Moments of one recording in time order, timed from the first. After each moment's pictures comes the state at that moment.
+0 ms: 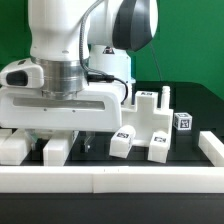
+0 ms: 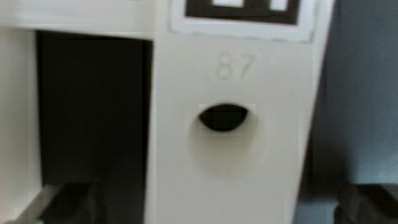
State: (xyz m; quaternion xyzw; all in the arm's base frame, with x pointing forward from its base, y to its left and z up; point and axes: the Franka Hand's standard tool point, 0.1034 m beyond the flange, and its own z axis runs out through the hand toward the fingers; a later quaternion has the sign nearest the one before) arm 0.545 -0.111 0.005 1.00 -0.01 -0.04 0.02
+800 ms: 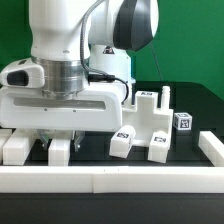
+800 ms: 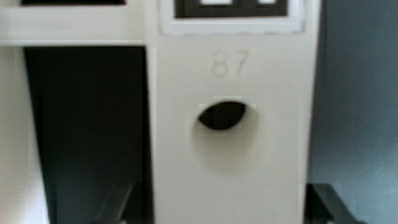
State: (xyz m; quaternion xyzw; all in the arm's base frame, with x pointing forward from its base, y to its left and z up) arm 0.546 -0.111 0.006 1.00 -0.01 -0.04 0.02
